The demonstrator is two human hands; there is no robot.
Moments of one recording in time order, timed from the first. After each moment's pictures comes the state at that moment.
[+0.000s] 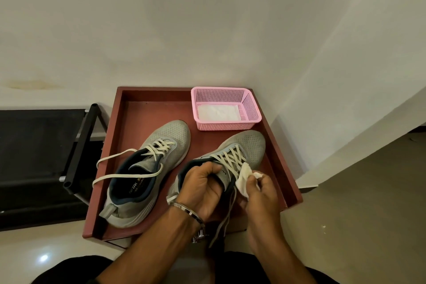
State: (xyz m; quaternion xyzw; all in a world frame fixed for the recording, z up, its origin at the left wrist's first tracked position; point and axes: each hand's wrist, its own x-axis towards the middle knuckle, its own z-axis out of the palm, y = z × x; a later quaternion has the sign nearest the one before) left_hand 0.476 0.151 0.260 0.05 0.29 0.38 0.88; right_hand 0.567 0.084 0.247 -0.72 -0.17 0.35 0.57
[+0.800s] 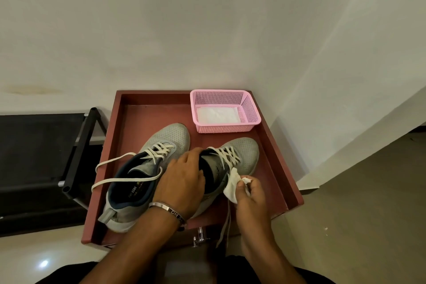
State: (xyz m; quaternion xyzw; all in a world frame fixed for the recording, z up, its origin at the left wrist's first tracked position) left_hand 0.431 0.168 0.251 0.79 0.51 0.21 0.27; right_hand 0.555 0.082 0.255 -0.72 -0.26 0.38 0.52
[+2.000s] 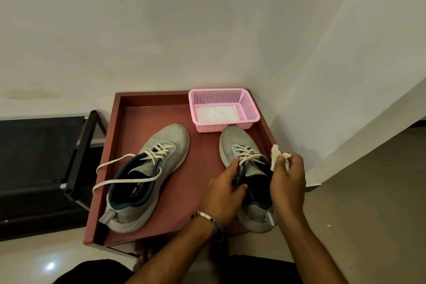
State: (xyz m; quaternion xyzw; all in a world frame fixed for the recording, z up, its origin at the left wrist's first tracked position) left_hand 0.495 0.133 0.234 0.68 0.42 0.26 0.54; right_hand 0.623 0.104 0.259 -0.81 -0.24 0.17 0.51
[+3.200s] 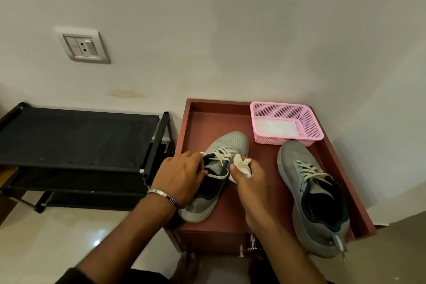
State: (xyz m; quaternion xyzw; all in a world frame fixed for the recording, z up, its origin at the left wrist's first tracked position) left_hand 0.305 0.182 0.271 0.80 0.57 0.13 0.13; right_hand 0.469 0.159 0.227 -0.64 -0.35 0.42 0.54
